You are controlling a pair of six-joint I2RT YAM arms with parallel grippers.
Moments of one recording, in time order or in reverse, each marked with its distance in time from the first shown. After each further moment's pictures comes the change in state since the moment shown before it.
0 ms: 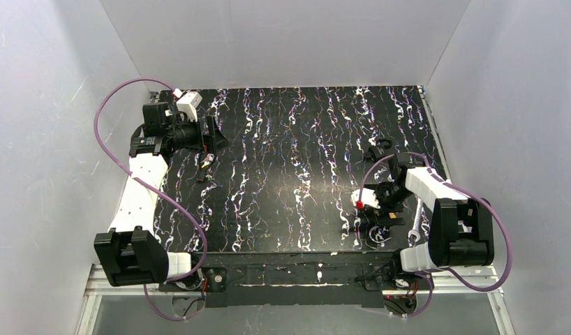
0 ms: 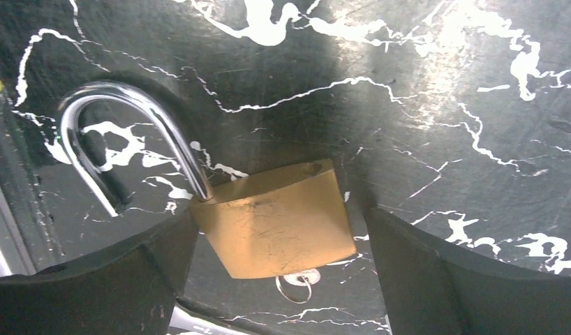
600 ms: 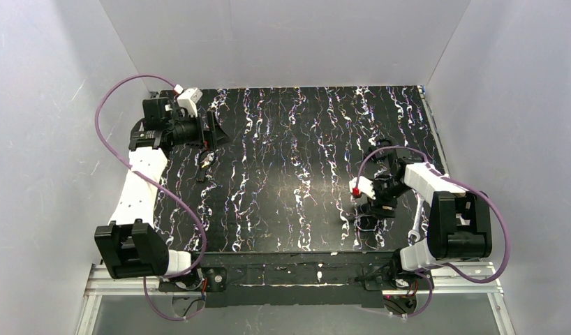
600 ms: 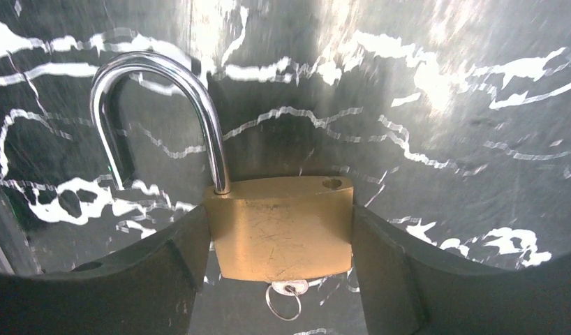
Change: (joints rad) left arm 0.000 0.039 0.056 -0.035 0.040 -0.012; right arm -0.003 0.050 0.039 0.078 -0.098 0.143
